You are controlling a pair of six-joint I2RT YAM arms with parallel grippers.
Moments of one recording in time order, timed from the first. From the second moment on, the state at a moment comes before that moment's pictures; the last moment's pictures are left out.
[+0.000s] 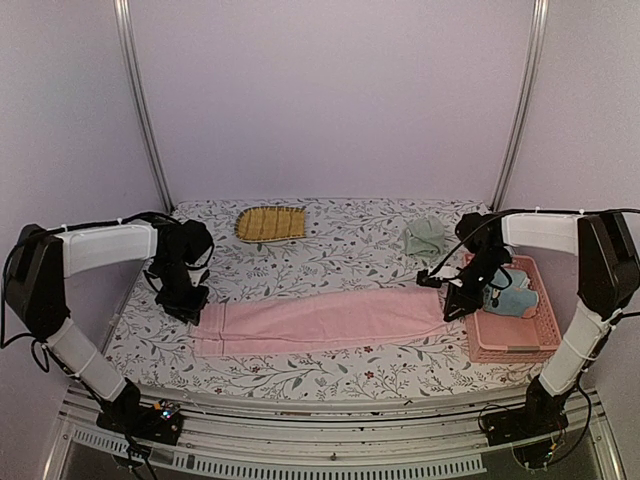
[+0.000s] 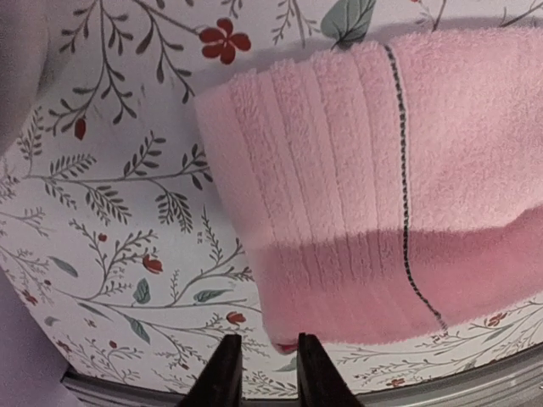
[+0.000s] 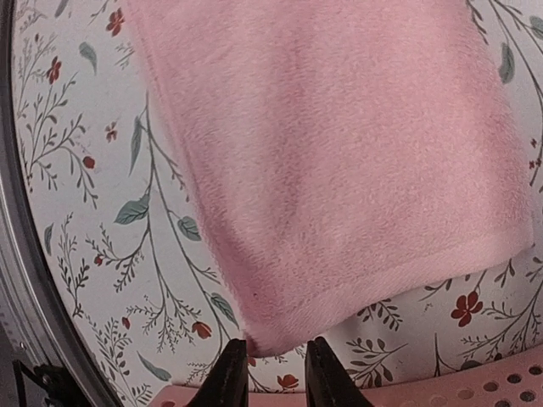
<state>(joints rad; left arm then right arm) -0.40 1.57 1.03 -1.03 -0.09 -0.27 0.29 1.73 1.14 -0.96 -0.34 -0.94</state>
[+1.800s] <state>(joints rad) -0.35 1.56 0.94 -0.58 0.10 -0.41 0.30 2.26 1.86 -0.81 -0.04 -0.45</state>
